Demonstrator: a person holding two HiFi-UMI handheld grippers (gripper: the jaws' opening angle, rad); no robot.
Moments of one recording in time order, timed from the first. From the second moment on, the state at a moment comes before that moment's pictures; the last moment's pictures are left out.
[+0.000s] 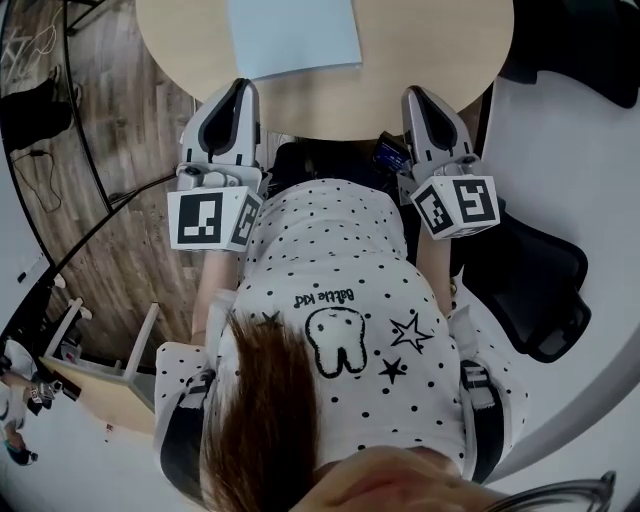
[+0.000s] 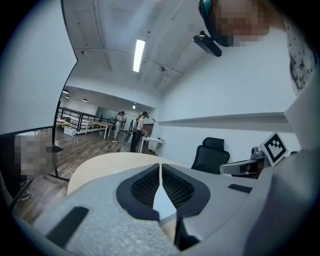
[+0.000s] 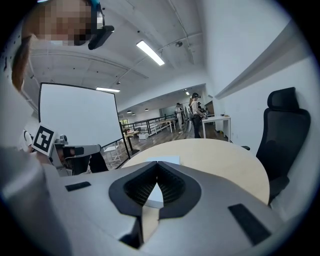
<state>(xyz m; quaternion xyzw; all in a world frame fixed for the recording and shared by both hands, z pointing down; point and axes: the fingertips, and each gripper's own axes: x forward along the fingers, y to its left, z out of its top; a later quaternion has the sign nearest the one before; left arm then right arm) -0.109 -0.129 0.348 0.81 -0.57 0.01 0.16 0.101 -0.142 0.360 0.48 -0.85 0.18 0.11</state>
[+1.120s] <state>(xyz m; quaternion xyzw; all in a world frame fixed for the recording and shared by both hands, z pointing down) -0.133 -0.184 0.342 0.75 -0.63 0.02 0.21 0.054 -0.224 0.353 0.40 -0.88 0.21 0.16</state>
